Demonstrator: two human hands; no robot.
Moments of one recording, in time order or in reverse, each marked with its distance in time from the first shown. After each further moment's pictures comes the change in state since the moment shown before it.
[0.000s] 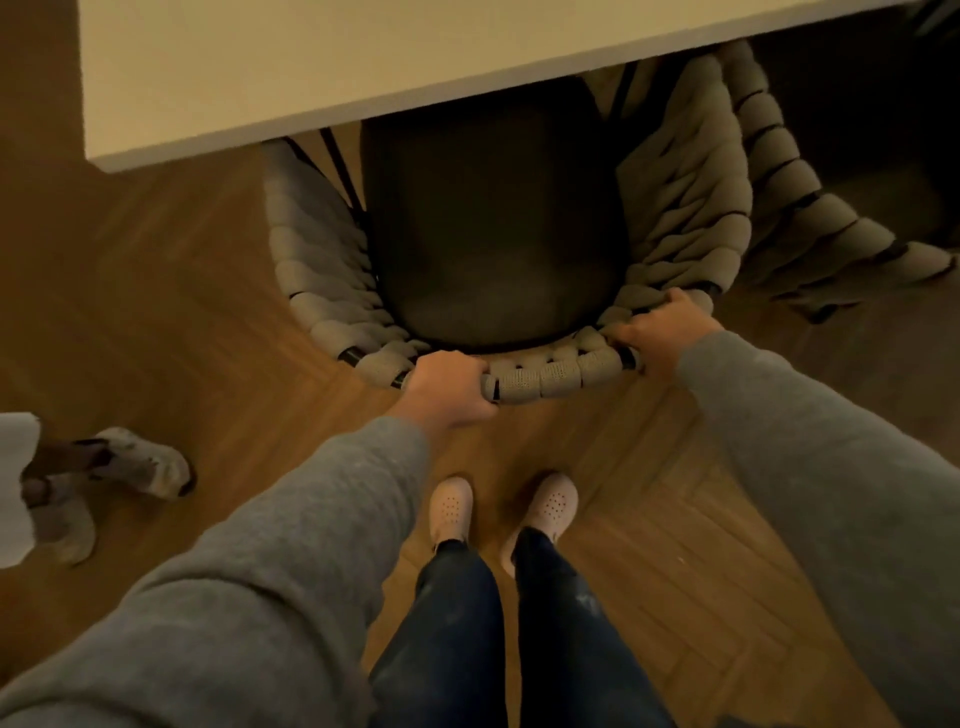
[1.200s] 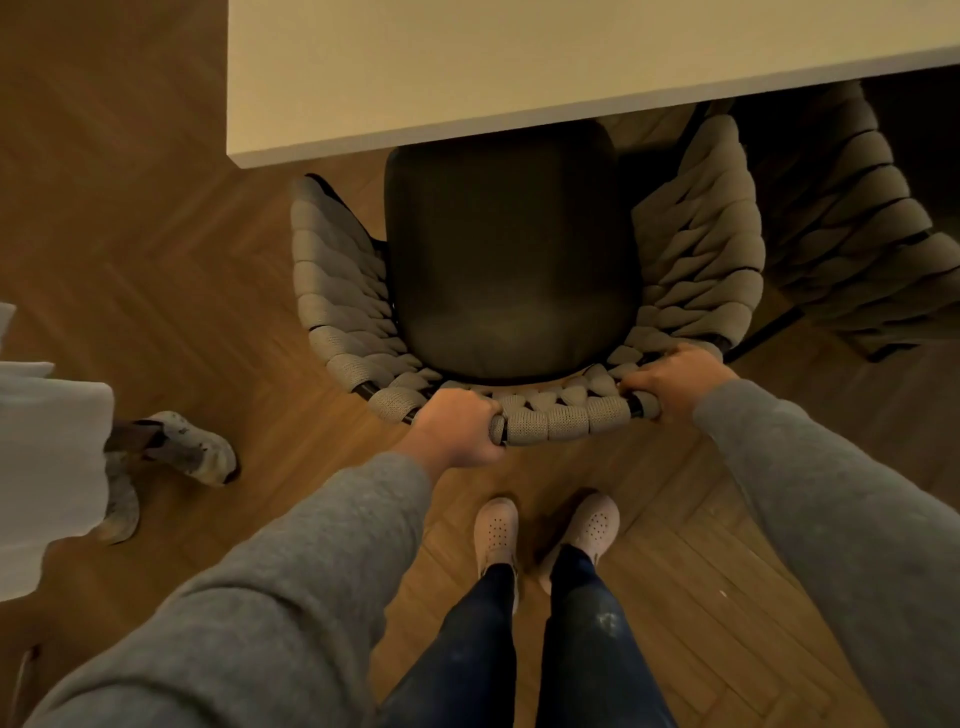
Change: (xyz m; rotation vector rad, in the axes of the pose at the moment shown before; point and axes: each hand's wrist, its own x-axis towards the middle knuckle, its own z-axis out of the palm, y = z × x) left_hand -0.067 -0.096 0.027 0.060 0.068 0.113; right_hand 0.018 -0.088 -0.024 0.114 0.062 -0.164
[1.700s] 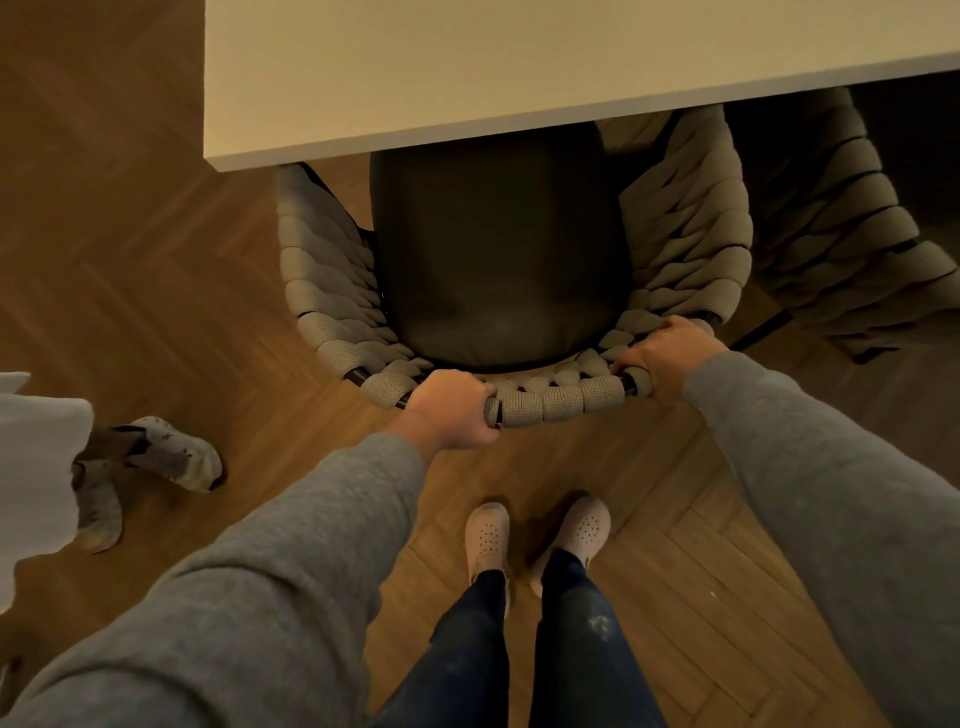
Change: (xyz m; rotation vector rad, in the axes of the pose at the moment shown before) left_hand 0.026 -0.011 -0.017 0.017 0.040 0.019; right_hand 0.018 0.021 -0.026 -0.066 0.072 -0.005
